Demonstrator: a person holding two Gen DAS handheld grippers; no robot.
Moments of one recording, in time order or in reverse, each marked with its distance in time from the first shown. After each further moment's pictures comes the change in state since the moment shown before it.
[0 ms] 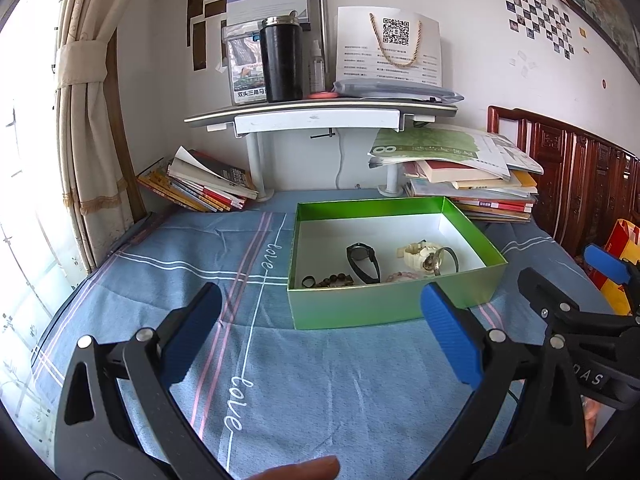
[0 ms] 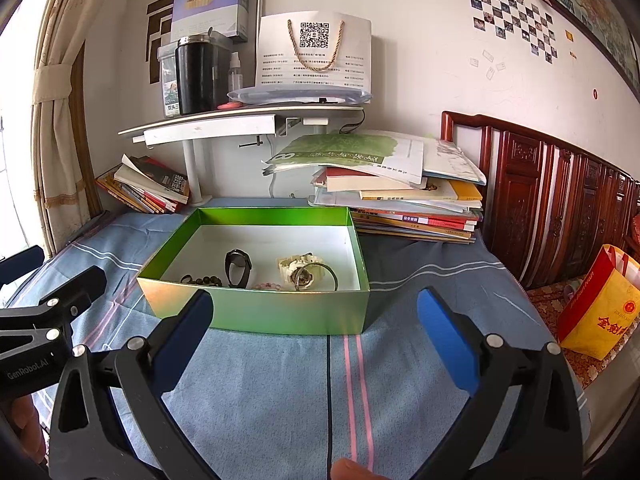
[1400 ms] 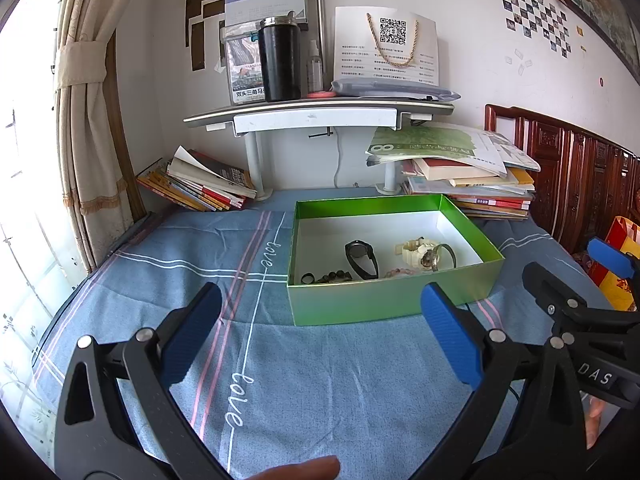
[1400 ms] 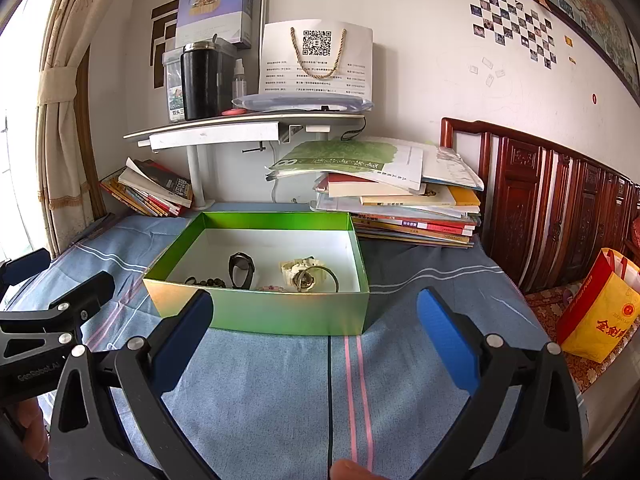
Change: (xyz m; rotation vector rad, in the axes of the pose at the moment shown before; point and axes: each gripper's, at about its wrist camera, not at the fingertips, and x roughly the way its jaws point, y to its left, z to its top) left arm -0.004 0.000 -0.004 0.007 -0.001 -0.005; right arm -0.012 0.005 0.000 -0.001 -0.020 -0.004
